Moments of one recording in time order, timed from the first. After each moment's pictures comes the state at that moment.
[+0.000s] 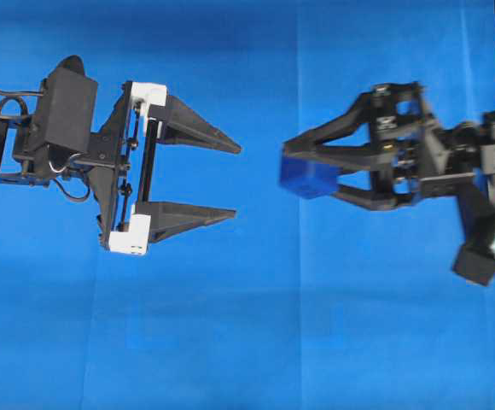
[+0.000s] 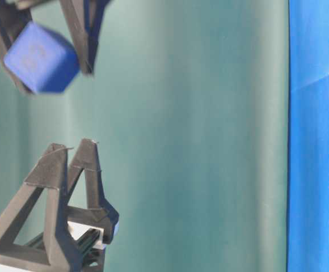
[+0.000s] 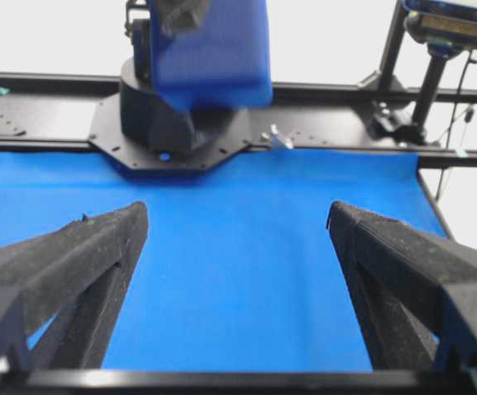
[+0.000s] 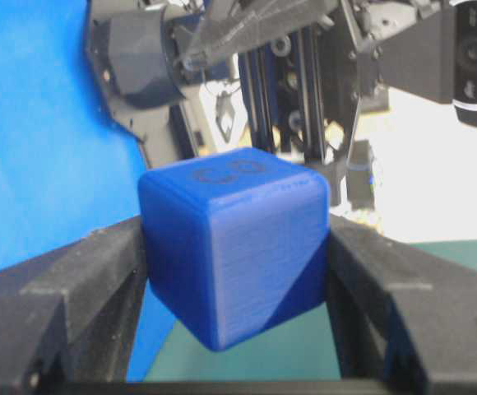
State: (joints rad) left arm -0.08 -0.28 0.69 0.01 -0.39 -0.07; right arm 0.05 -0.54 0.74 -0.63 -0.08 -0.51
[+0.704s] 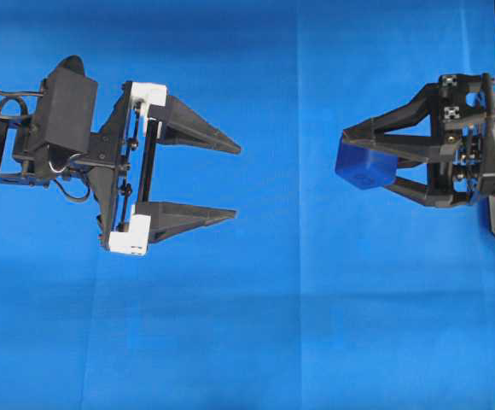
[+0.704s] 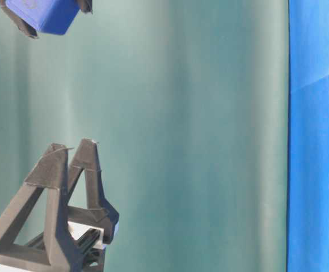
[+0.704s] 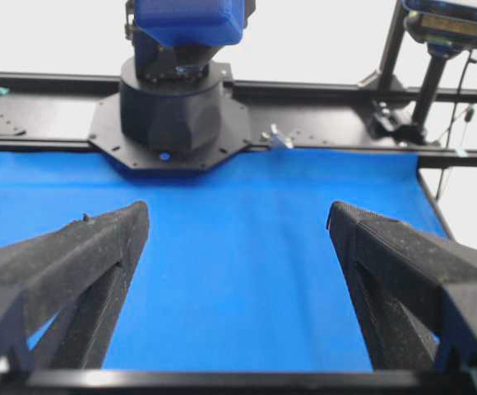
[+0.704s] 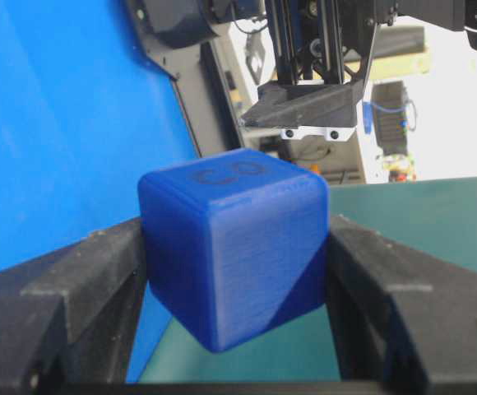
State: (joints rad) left arm -0.08 -0.28 0.69 0.01 -0.38 -0.06; right arm 0.12 -0.69 0.78 -0.62 0.15 -0.48
